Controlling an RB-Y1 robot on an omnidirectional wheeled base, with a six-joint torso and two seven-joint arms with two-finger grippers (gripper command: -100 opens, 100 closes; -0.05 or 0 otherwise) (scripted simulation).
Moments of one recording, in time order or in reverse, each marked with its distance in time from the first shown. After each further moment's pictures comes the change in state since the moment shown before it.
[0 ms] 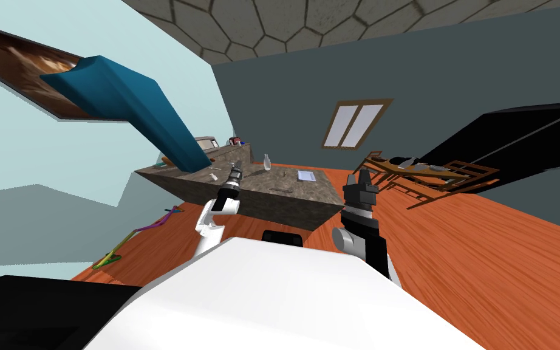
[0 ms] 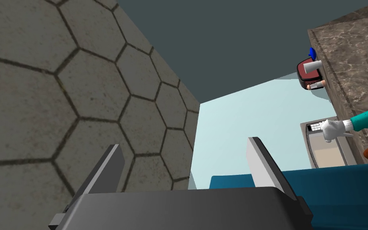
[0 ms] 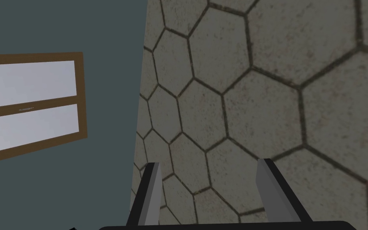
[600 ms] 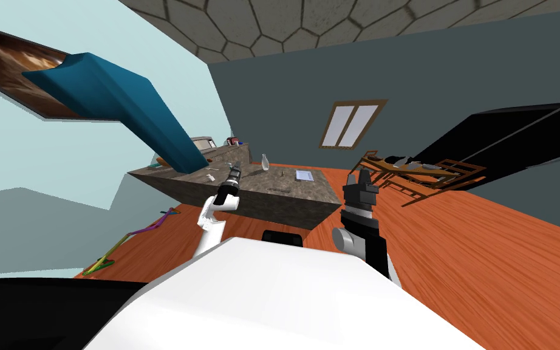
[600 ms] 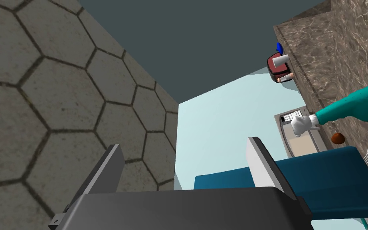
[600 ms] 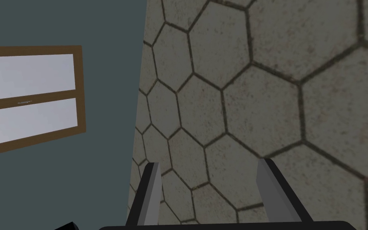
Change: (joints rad) left arm -0.069 0.002 0.042 0.045 -0.024 0.154 -0.007; right arm 0.000 0.000 0.000 0.000 0.000 0.000 0.000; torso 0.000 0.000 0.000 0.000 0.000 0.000
